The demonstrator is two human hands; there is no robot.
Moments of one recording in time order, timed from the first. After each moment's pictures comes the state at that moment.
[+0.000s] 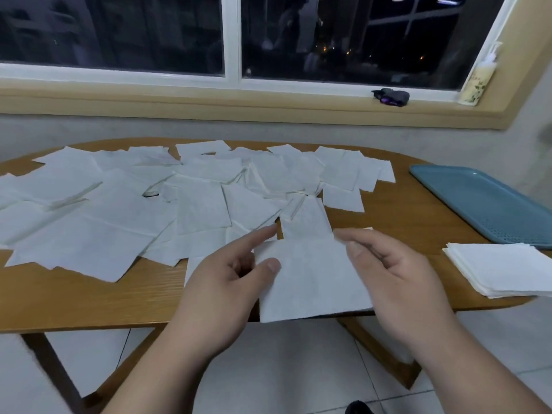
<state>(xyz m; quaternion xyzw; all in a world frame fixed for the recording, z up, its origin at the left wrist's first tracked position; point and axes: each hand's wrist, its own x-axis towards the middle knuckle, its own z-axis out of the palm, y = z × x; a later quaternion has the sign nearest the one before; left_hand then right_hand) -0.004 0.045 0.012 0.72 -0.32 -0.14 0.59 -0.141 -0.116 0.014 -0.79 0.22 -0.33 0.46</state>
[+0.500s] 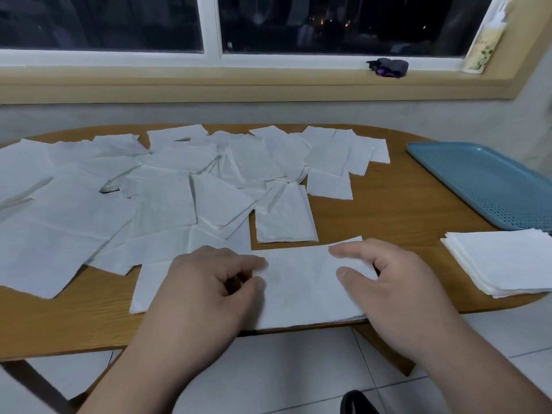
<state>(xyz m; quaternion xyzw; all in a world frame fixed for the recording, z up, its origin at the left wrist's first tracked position) -0.003 0.014 0.000 0.82 -0.40 -0.02 0.40 -0.151 -0.160 -0.002 -0.86 0.30 -0.21 0.36</state>
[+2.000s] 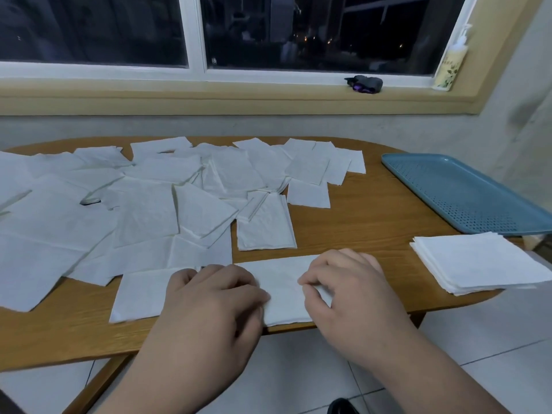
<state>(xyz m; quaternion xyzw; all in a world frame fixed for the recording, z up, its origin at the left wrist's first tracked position) -0.013 0.008 -0.029 0.79 -0.54 0.12 0.26 -0.146 -0.157 -0.023 -0.94 0.22 -0.22 0.13</state>
